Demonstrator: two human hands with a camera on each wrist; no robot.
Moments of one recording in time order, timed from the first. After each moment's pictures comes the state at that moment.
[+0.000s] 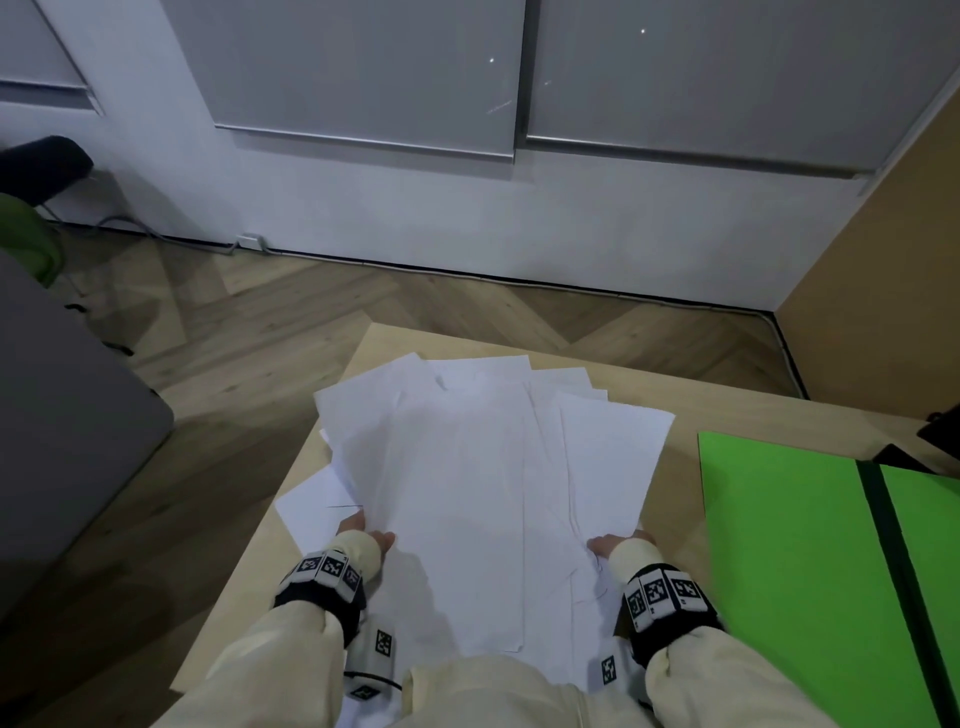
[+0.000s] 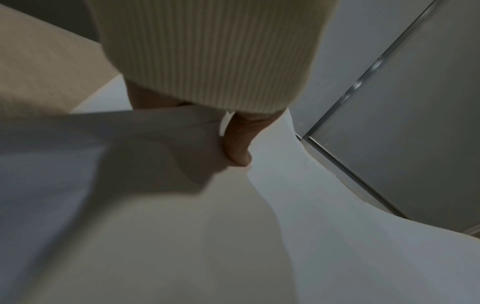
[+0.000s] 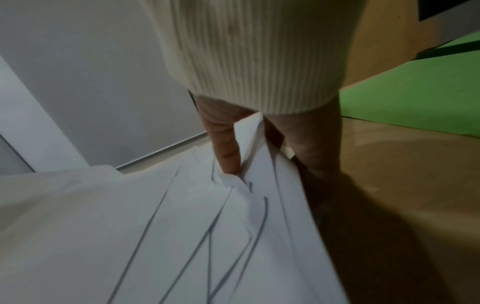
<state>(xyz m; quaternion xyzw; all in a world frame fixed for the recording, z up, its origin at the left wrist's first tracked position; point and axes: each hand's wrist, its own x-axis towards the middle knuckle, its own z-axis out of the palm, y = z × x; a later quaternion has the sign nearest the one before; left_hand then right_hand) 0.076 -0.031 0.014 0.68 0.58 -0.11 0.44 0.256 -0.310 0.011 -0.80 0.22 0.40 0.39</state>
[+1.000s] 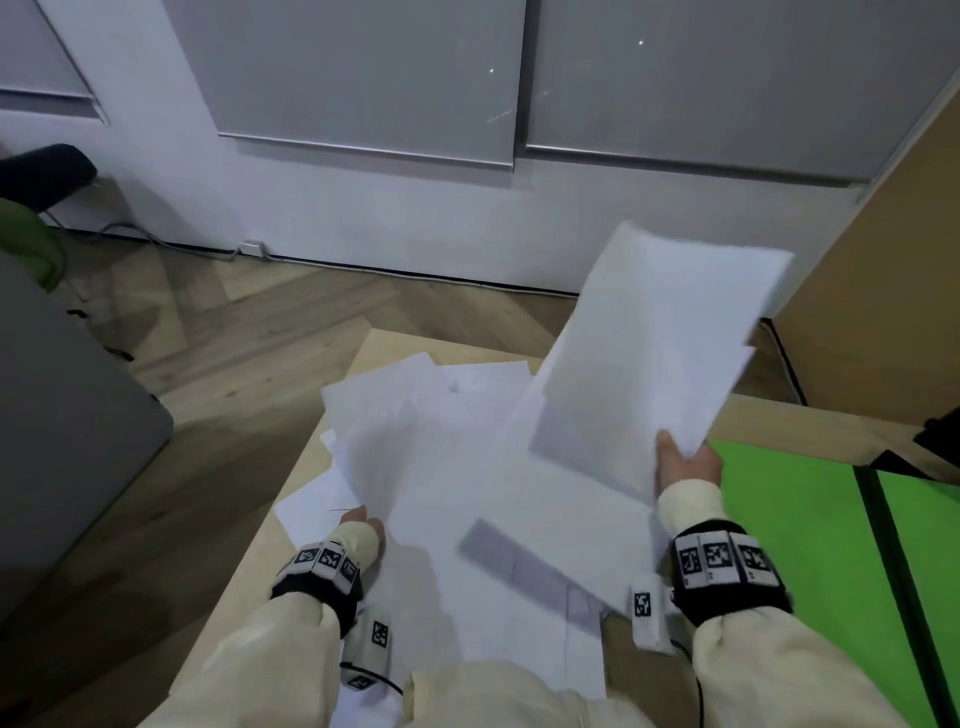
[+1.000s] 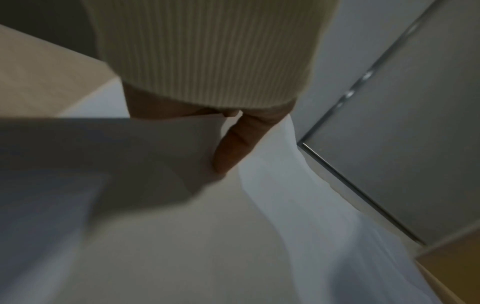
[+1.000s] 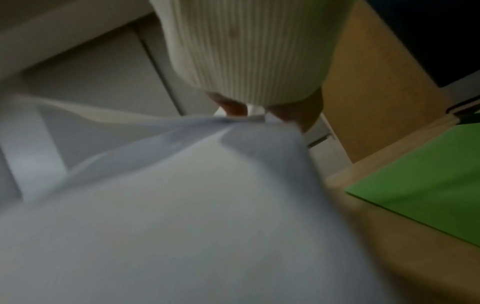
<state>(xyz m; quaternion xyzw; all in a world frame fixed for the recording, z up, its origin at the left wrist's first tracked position) 0.085 -0.017 0.013 0.72 0.54 -0.16 0.40 0.296 -0.300 0.125 -0.78 0.19 0.02 0.59</state>
